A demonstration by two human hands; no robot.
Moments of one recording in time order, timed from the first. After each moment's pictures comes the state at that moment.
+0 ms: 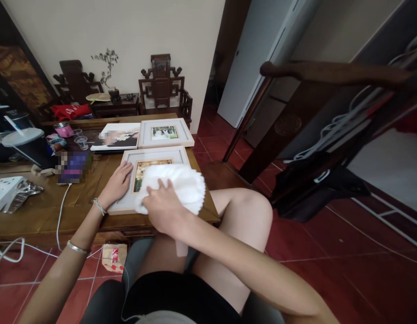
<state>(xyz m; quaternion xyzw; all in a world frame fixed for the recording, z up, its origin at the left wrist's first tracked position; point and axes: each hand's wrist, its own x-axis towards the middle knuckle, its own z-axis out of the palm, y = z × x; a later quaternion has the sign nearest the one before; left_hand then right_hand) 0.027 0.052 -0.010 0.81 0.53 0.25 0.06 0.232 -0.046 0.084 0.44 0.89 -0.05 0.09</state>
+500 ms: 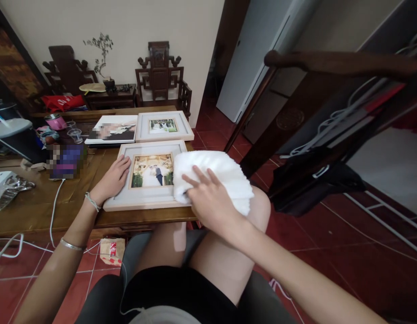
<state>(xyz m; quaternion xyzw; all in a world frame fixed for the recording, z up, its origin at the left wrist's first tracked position) 0.022 0.056 -0.009 0.84 0.50 0.21 0.06 0.324 -0.056 0.058 0.52 0.85 0.04 0.01</state>
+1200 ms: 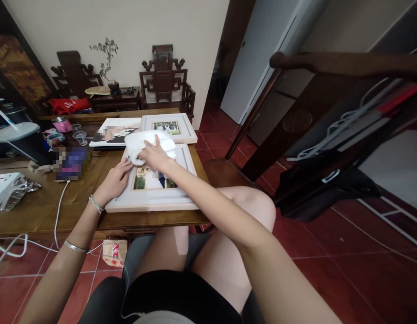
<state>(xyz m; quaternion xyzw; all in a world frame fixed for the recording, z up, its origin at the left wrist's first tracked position) 0.025 0.054 0.001 0.83 0.50 0.23 0.06 0.215 0.111 0.047 0.38 0.92 0.06 -0.04</state>
